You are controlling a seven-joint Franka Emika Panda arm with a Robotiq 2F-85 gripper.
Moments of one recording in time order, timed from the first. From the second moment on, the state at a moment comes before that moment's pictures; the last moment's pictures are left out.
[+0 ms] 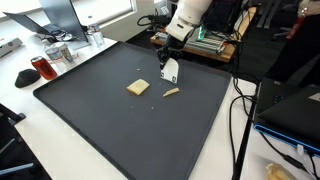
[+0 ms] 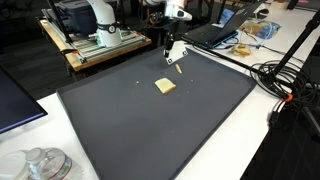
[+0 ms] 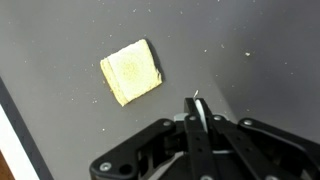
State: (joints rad) arm 0.14 0.15 0.14 -2.46 -0.89 2.55 0.08
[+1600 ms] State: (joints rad) arm -0.09 0.34 0.13 -2.02 -0.03 2.30 -0.91
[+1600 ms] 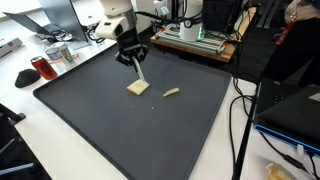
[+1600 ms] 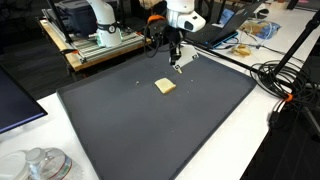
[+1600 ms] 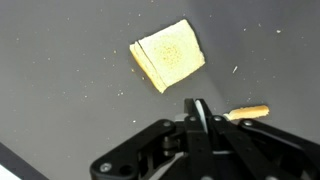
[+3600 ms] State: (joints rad) arm -0.37 0.44 0.08 -2.06 0.79 2.27 -1.62
